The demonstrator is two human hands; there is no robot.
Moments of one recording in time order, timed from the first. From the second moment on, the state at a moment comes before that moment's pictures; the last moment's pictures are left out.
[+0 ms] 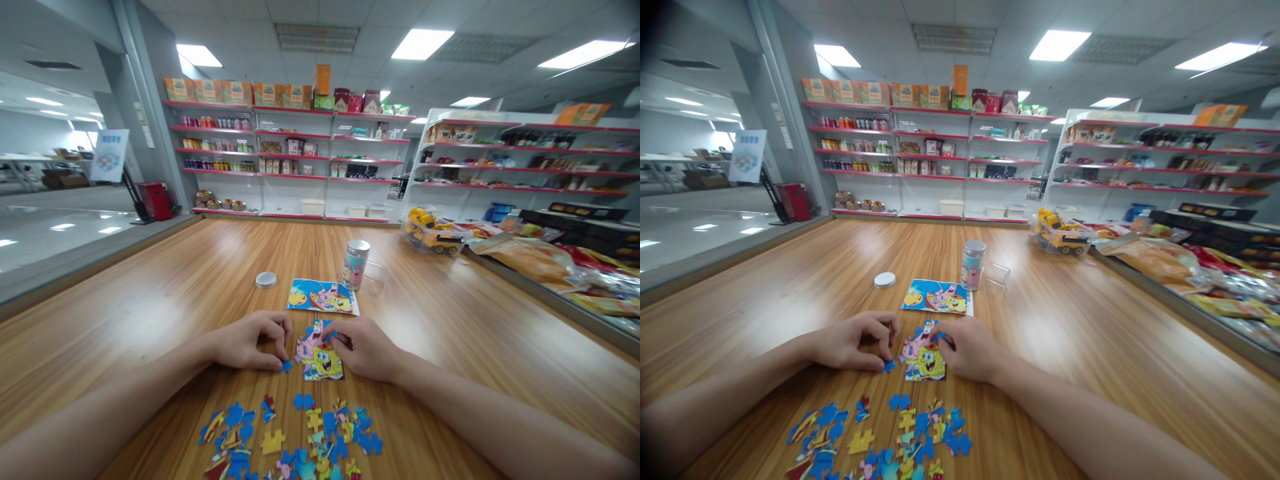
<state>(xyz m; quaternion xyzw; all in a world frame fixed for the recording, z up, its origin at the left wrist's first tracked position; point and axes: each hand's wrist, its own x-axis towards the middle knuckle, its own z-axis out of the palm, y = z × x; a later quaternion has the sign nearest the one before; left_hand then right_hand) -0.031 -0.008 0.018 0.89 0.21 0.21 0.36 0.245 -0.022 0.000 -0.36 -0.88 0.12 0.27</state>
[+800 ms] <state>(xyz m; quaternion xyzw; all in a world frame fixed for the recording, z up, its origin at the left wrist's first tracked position) -0.028 -0.009 0.011 0.89 0.22 0.23 0.32 0.244 -0.023 0.002 -0.38 -0.88 0.11 0.26</state>
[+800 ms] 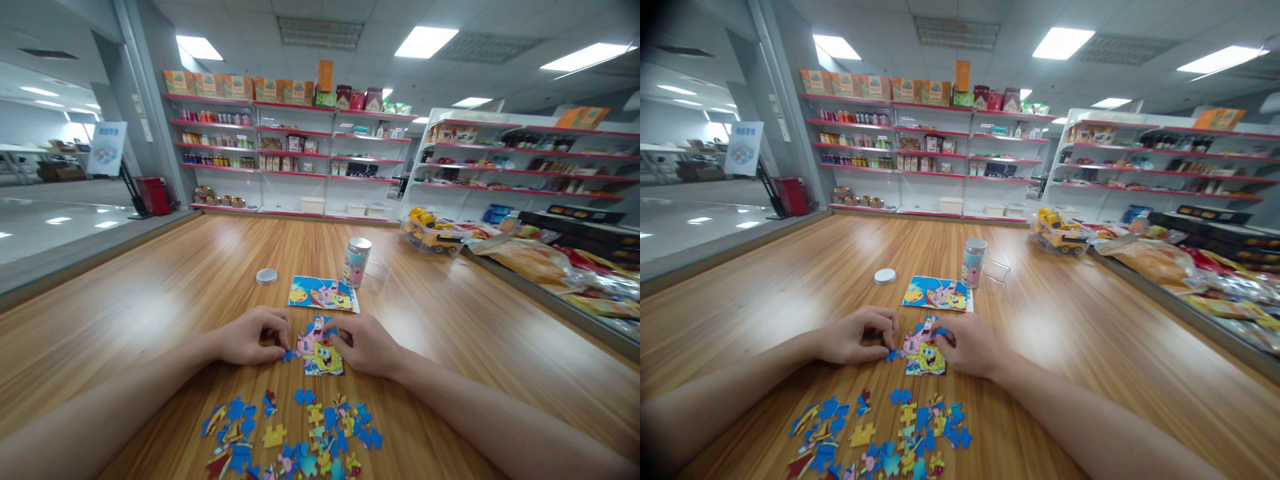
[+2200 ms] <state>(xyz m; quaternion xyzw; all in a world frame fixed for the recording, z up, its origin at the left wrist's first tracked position) -0.018 -0.025 0.019 0.90 0.18 0.09 0.39 0.243 -0.024 0.004 -0.40 -0.88 0.11 0.24</state>
